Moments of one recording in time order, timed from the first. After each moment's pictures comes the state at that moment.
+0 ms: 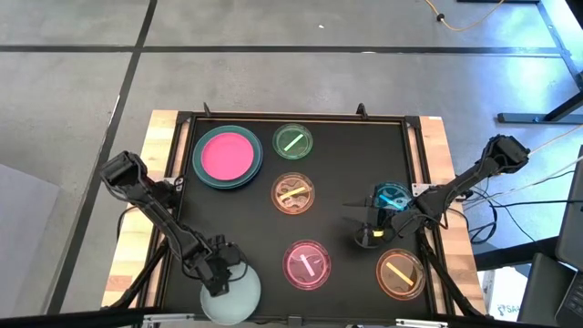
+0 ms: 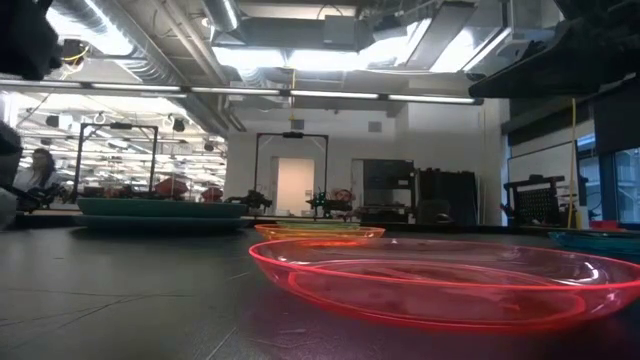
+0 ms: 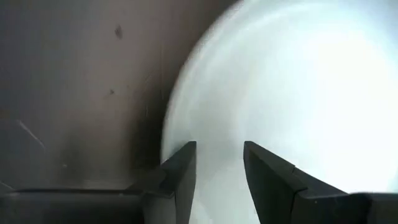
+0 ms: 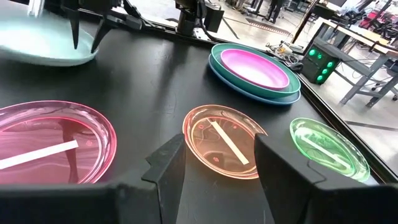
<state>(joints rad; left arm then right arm) -0.80 1.64 0.84 -0.40 -0.14 -1.08 0.60 1.10 0.36 0.37 0.75 -0.02</state>
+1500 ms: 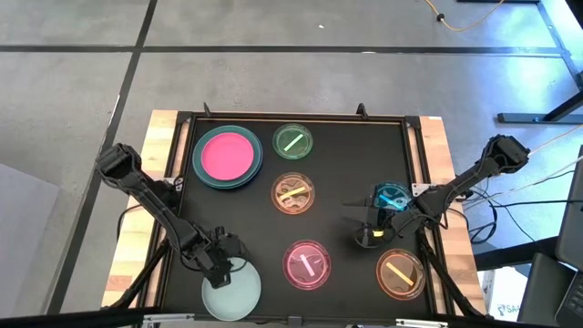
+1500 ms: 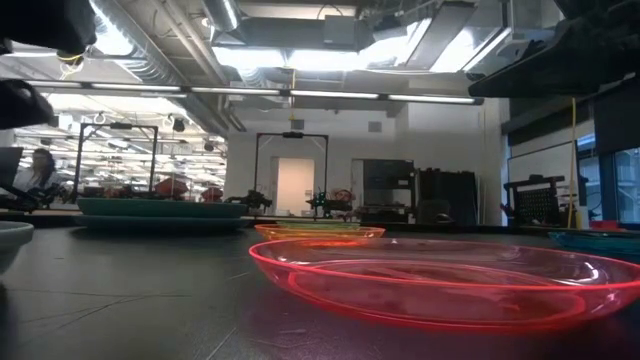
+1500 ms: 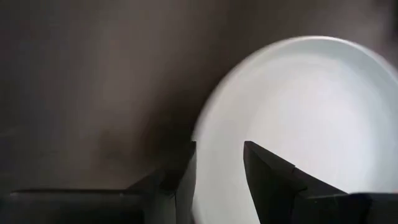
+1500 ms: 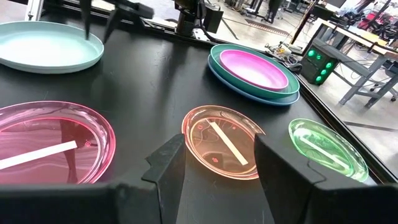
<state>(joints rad) -0.75 1.54 0.87 -0.54 -0.19 -1.07 0.60 1.10 0.36 0.37 0.75 -0.02</state>
